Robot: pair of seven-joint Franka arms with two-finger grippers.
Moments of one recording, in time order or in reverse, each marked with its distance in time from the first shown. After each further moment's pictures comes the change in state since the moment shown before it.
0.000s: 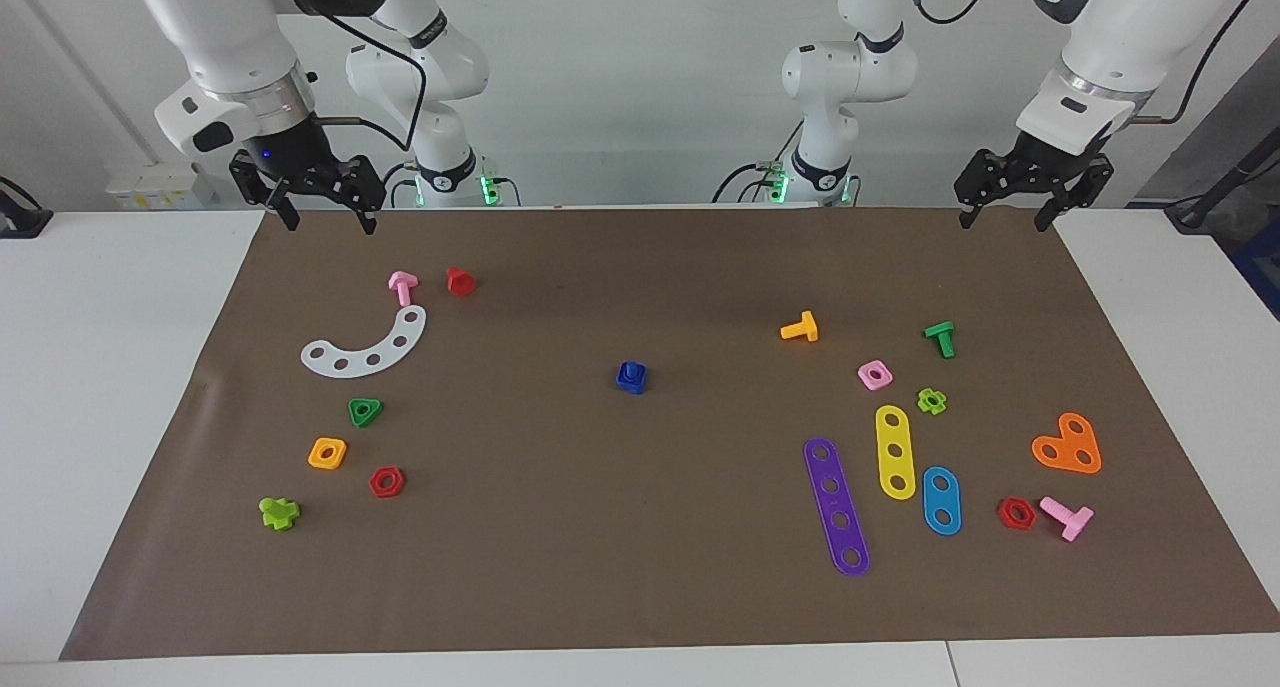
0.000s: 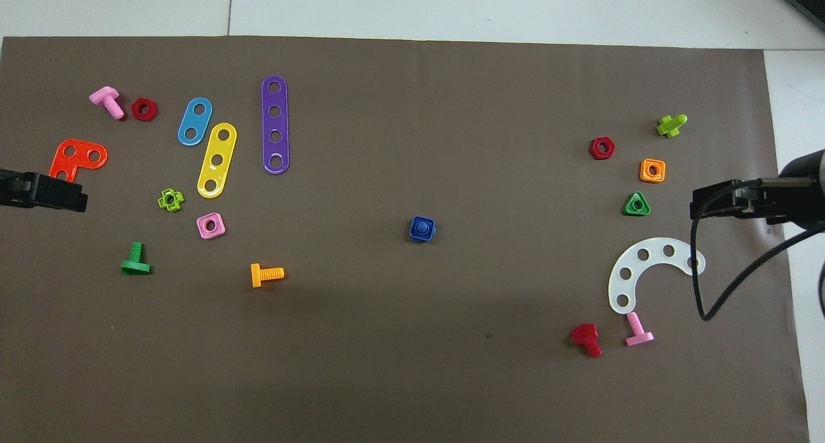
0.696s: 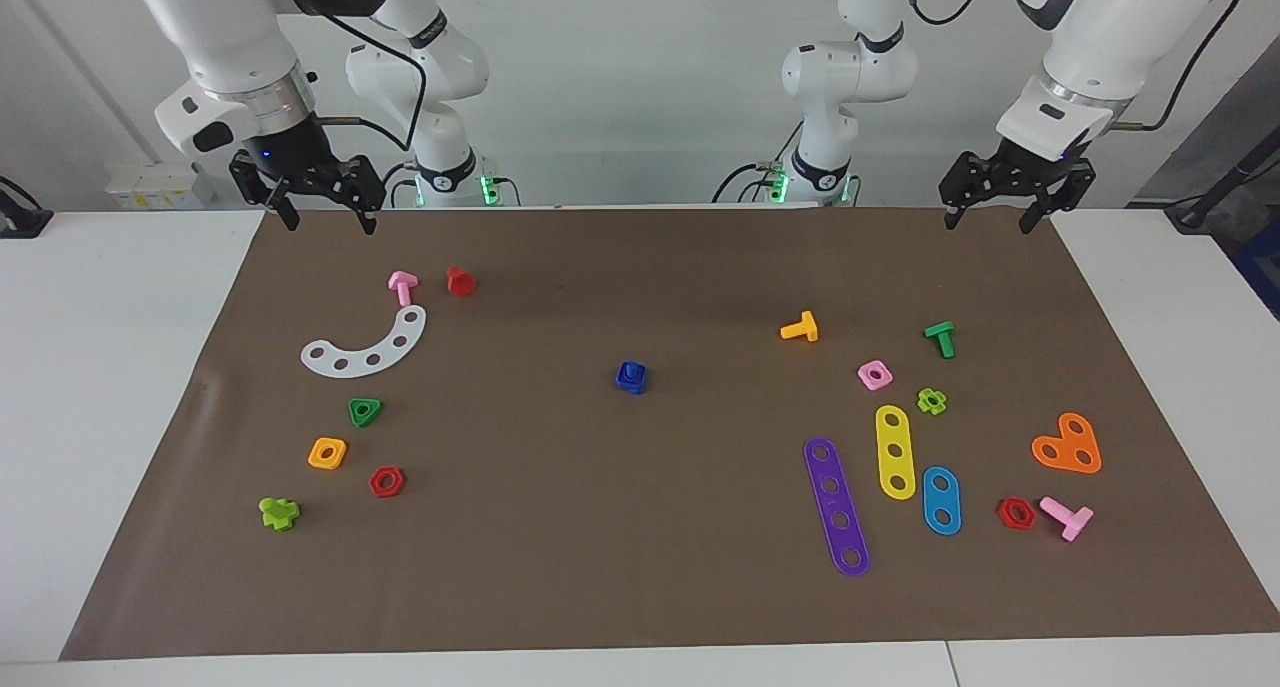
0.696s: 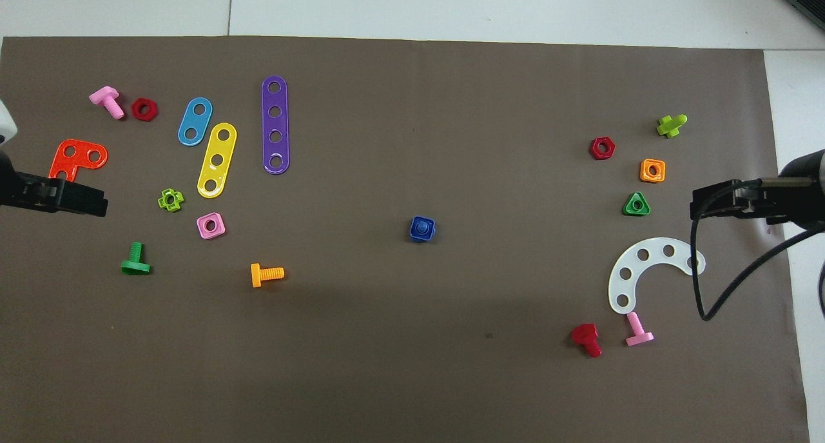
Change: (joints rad) left arm -0.011 -0.008 -0.050 -0.035 -0.003 0.041 -0.015; right arm 0.000 0.000 0.000 0.000 0.000 0.000 0.000
